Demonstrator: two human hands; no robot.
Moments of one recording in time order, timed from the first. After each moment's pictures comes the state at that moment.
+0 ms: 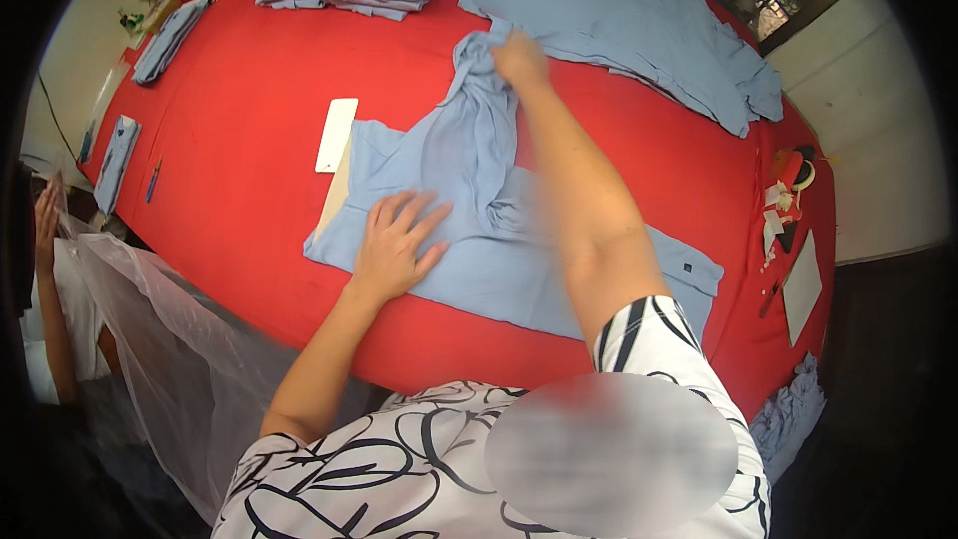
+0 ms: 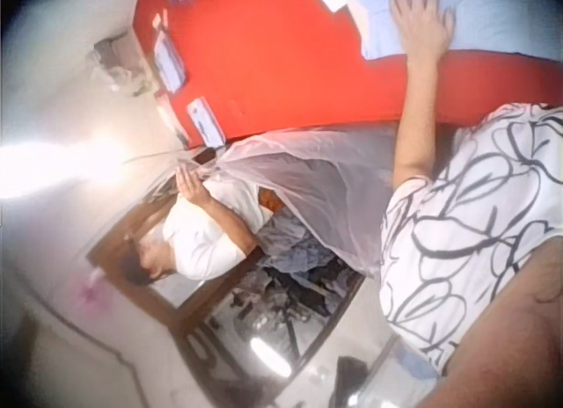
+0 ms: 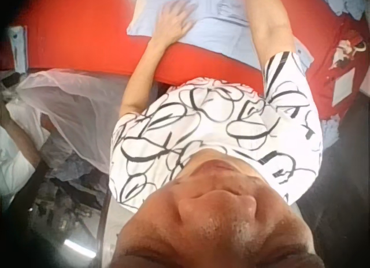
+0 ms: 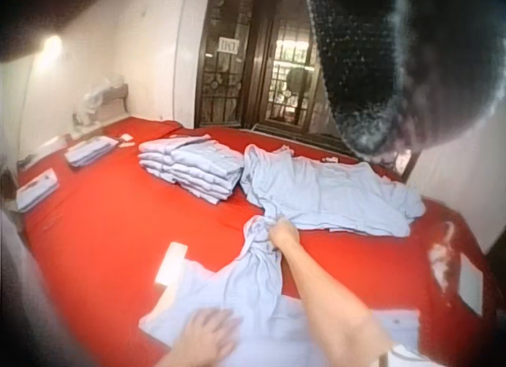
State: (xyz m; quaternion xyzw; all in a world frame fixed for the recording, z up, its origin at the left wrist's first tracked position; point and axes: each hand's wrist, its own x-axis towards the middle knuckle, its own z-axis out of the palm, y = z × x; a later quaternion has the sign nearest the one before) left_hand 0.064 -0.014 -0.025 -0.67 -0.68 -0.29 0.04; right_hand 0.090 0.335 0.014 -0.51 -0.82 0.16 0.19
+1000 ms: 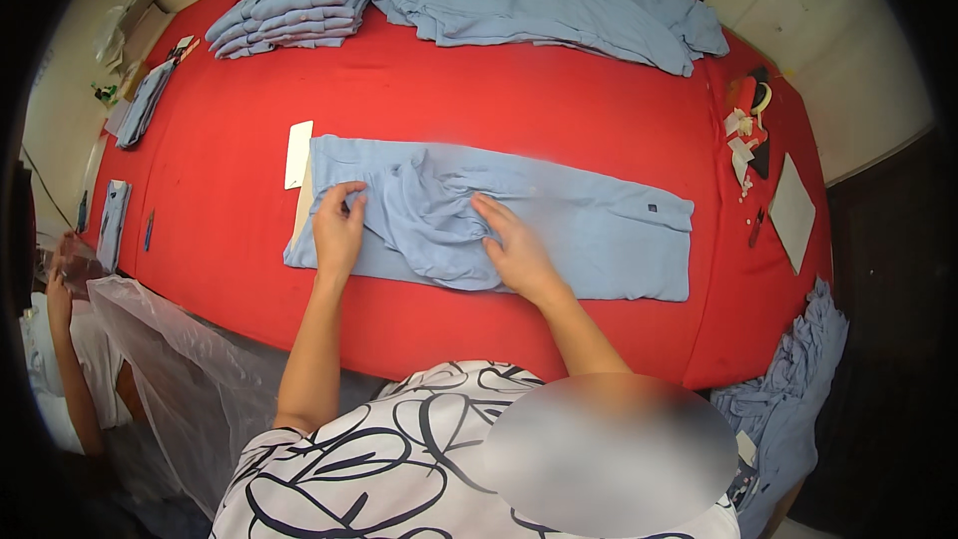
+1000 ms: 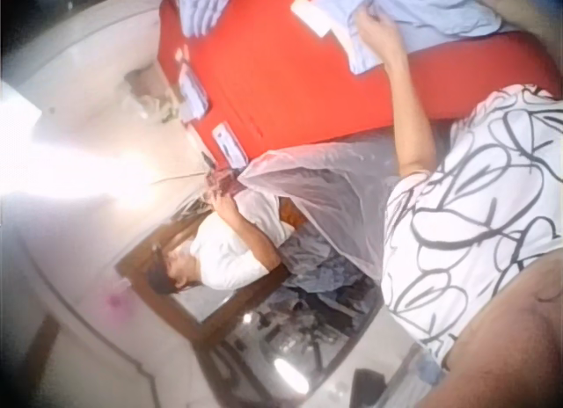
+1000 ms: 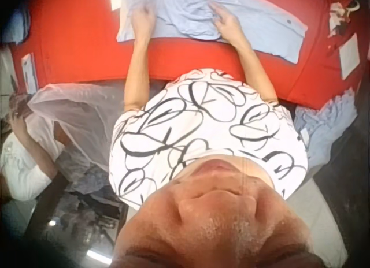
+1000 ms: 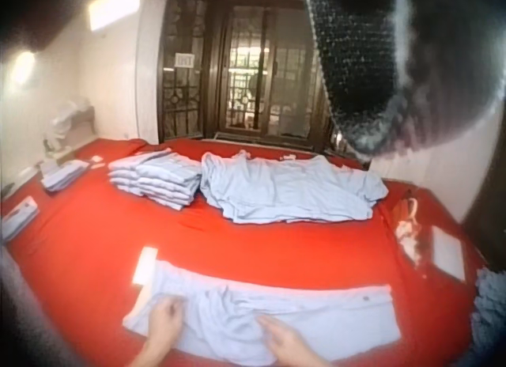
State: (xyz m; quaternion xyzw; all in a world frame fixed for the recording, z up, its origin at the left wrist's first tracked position) left_hand 0.055 -0.016 -0.011 -0.41 -0.80 -0.44 -0.07; right_hand 0.312 0.078 0.001 -0.32 -0.81 0.43 0.23
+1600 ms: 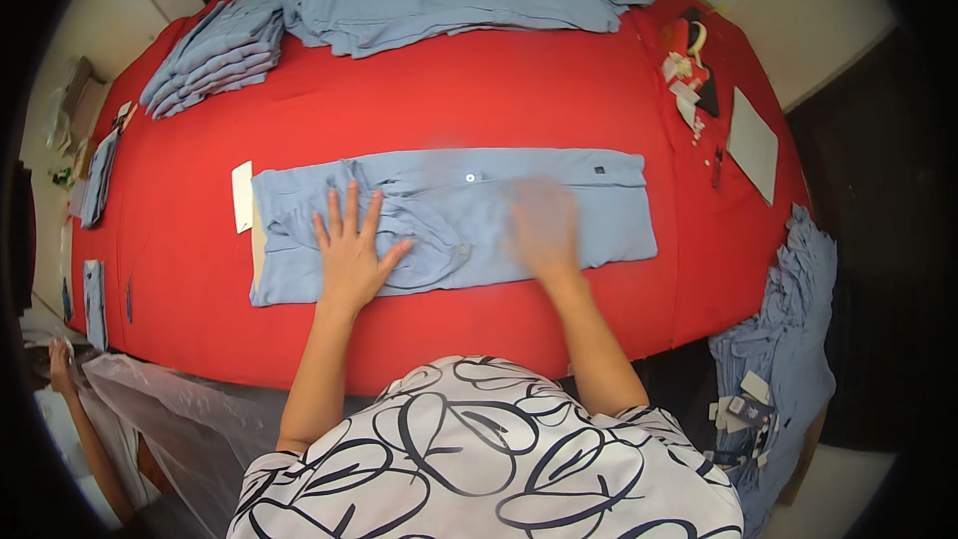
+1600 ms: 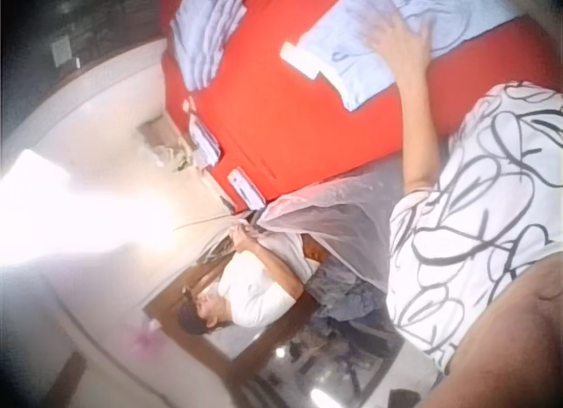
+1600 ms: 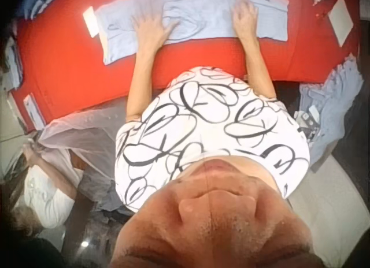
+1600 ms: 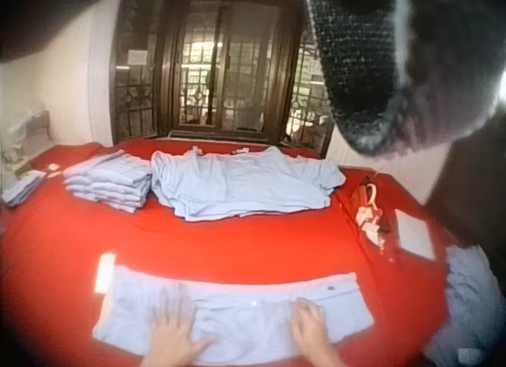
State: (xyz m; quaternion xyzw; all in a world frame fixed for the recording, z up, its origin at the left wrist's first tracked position) left_hand 0.125 0.003 -0.011 -0.67 -0.72 -0.18 0.03; right_hand 0.404 0.098 -0.039 -0.51 -0.78 0.10 0.33
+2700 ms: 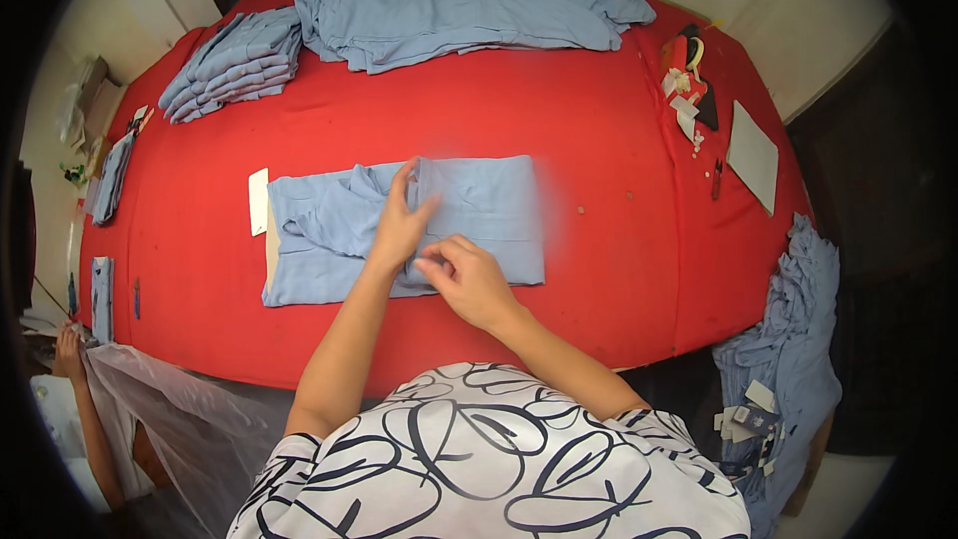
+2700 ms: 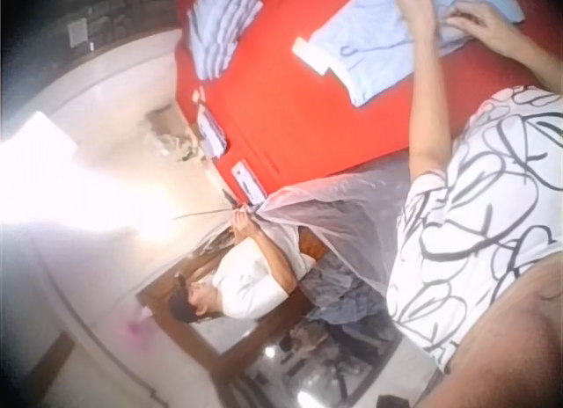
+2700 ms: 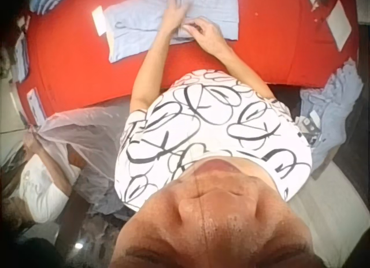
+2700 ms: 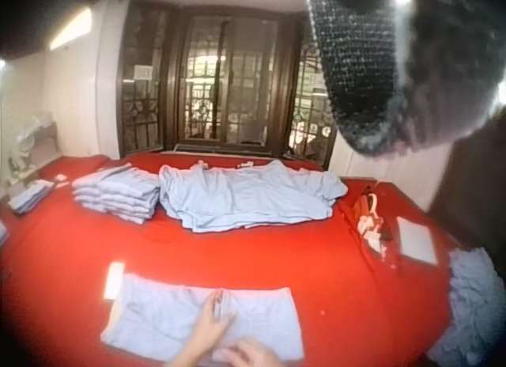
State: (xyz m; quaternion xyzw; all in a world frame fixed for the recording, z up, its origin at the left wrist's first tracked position) left_hand 0.158 0.064 -0.002 -0.49 -0.62 -0.50 -0.35; right_hand 0.314 0.030 0.039 -0.42 -0.73 0.49 0.21
